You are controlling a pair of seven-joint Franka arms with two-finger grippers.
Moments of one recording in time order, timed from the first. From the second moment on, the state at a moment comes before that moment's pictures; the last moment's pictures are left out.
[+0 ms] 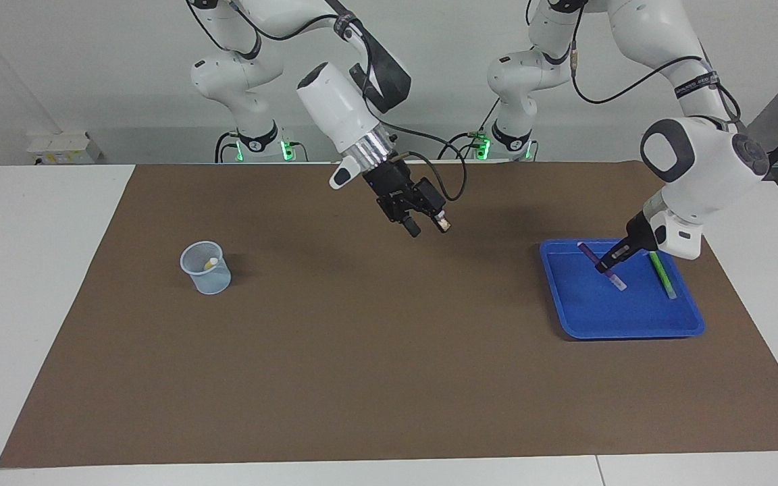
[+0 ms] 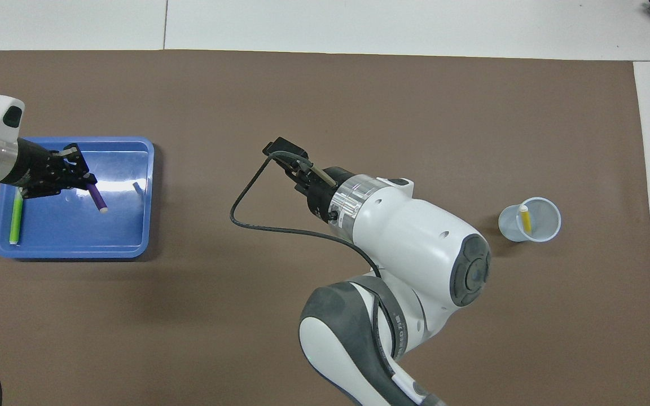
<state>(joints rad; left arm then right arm) 0.17 0.17 -0.11 -1.84 -0.26 1.97 -0.40 0.55 0.17 0.11 -1.92 0.65 2.89 0.83</state>
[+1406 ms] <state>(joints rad) -0.09 -0.07 -0.12 -1.87 -0.53 1.93 -1.47 0.57 0.21 0.11 -1.79 0.65 2.89 0.88</state>
